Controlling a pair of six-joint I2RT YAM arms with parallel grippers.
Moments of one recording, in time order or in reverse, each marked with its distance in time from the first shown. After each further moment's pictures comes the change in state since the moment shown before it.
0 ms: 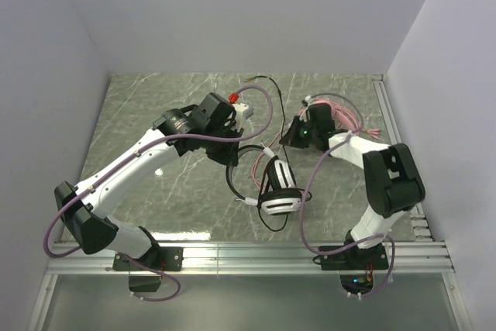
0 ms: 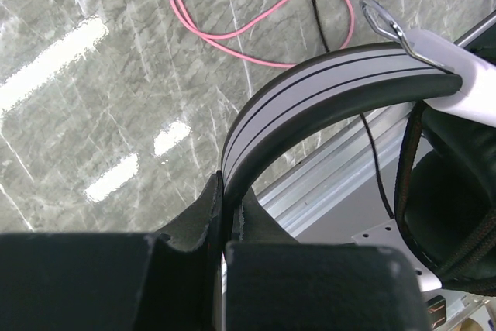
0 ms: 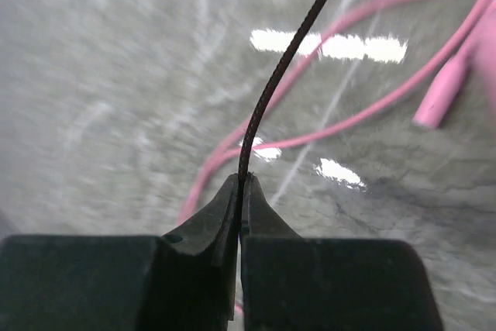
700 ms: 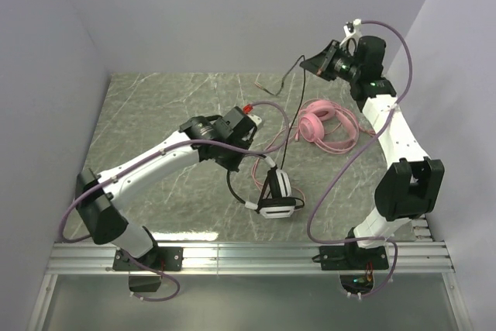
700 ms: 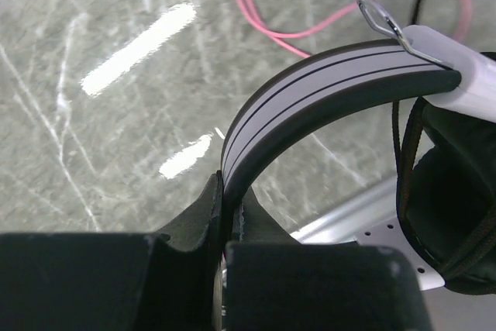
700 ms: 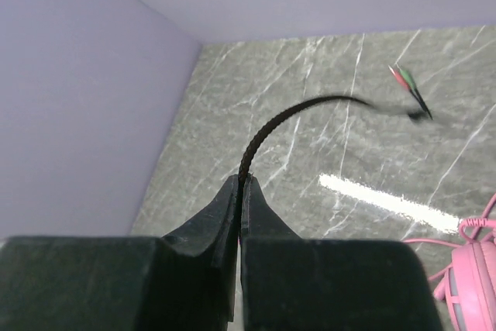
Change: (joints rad) left arm -0.111 0.087 -0.028 0.005 -0.264 0.026; right arm -0.225 -0.086 0.604 -0.152 -0.267 0.097
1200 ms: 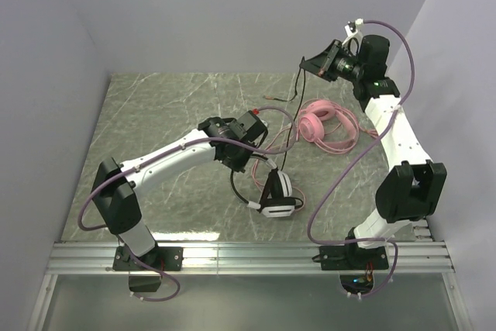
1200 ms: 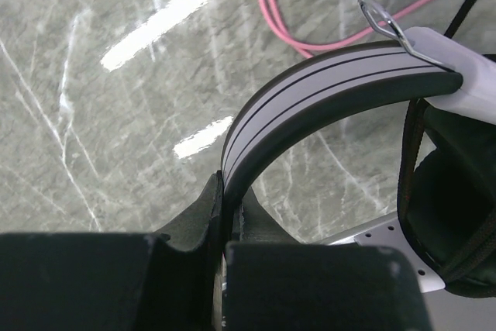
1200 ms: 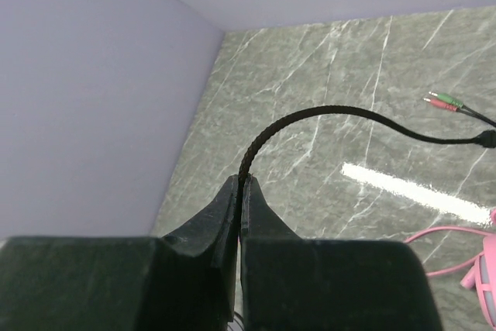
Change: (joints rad) left arm -0.010 0.135 0.013 0.010 -0.085 -0.034; right arm -0.026 -0.019 0.024 -0.041 -0.072 0.045
